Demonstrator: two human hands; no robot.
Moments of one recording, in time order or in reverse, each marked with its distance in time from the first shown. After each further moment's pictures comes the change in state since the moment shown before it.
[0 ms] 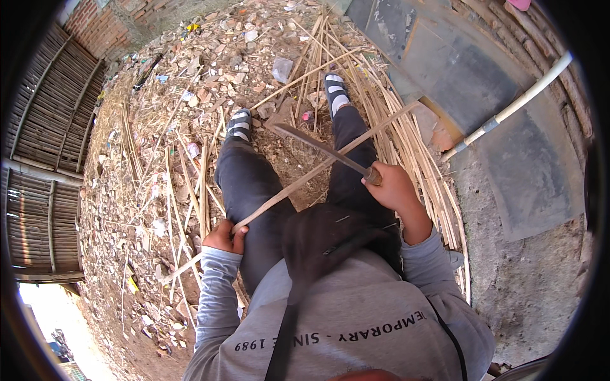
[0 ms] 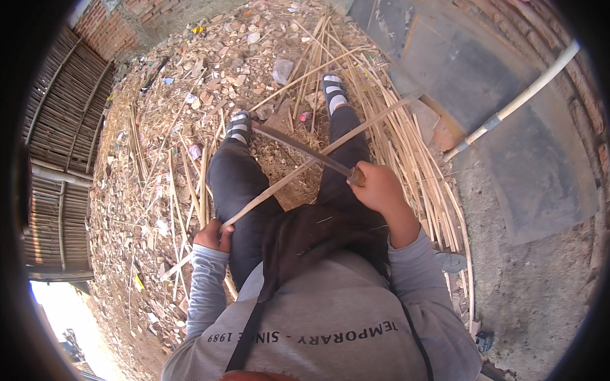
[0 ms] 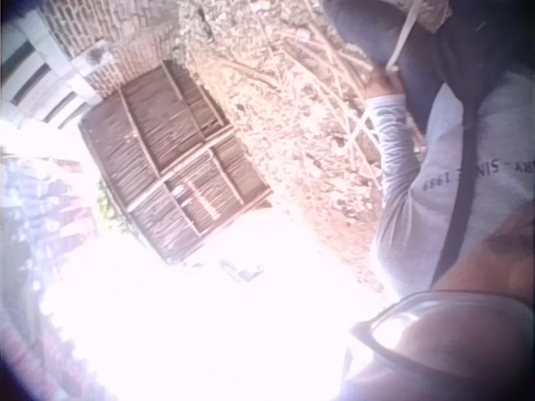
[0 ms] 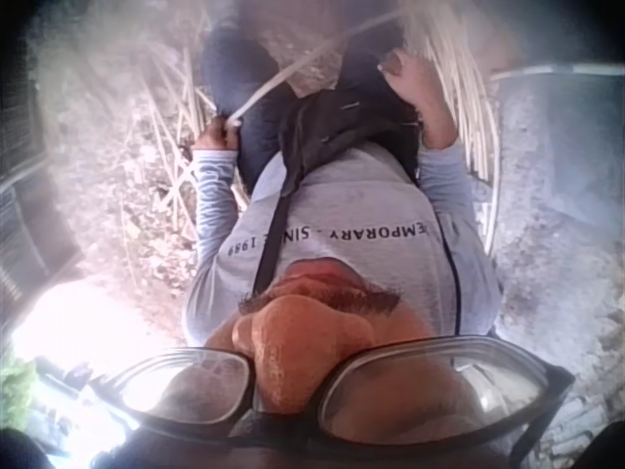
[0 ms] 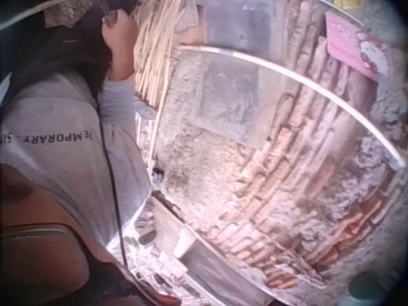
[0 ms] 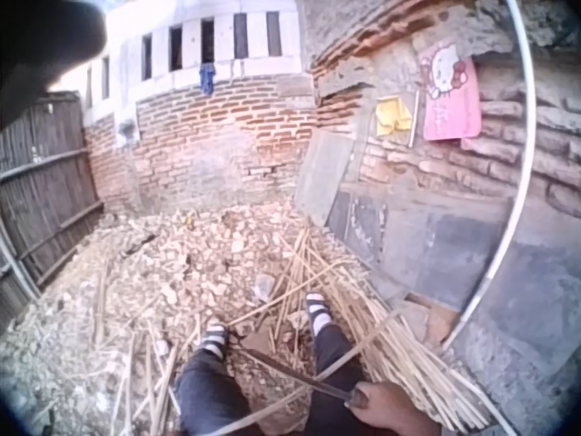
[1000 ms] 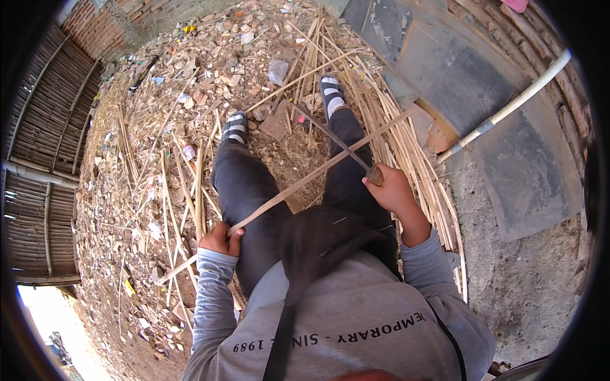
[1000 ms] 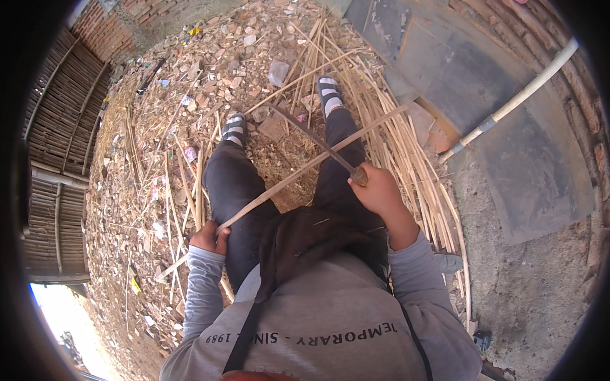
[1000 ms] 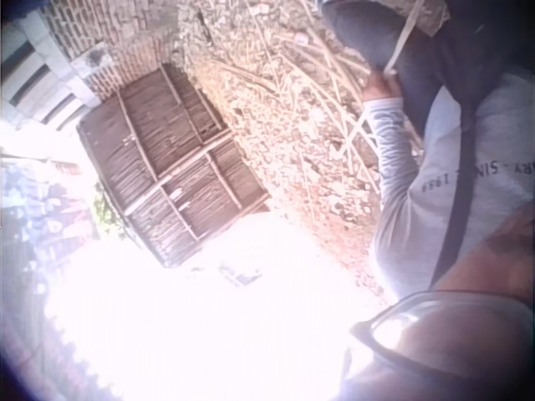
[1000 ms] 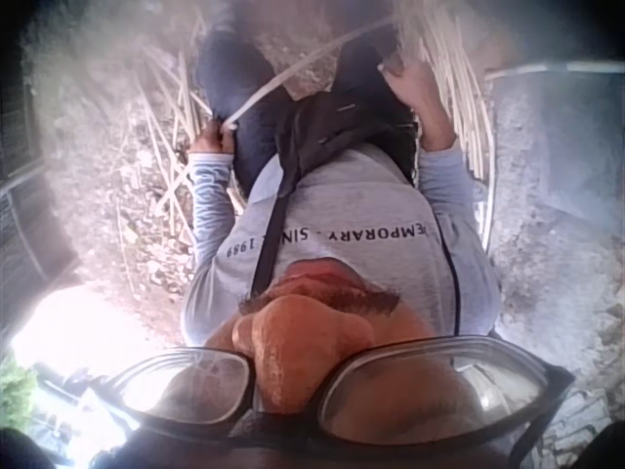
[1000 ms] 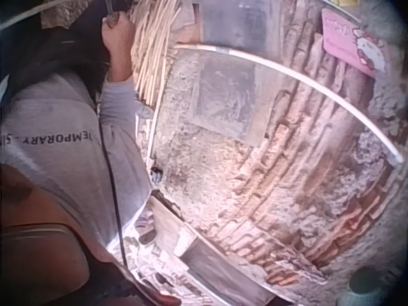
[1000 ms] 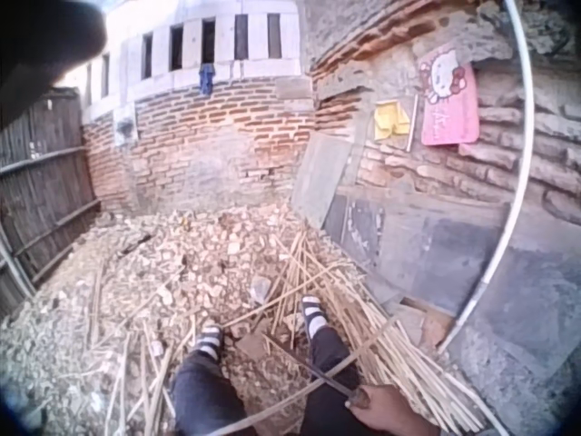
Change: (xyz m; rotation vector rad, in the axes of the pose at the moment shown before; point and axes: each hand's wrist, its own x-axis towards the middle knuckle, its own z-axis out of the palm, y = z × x) left_hand 0.002 -0.004 0.002 -0.016 0.032 0.054; right_hand -0.004 0.010 0.001 0.060 0.079 0.054
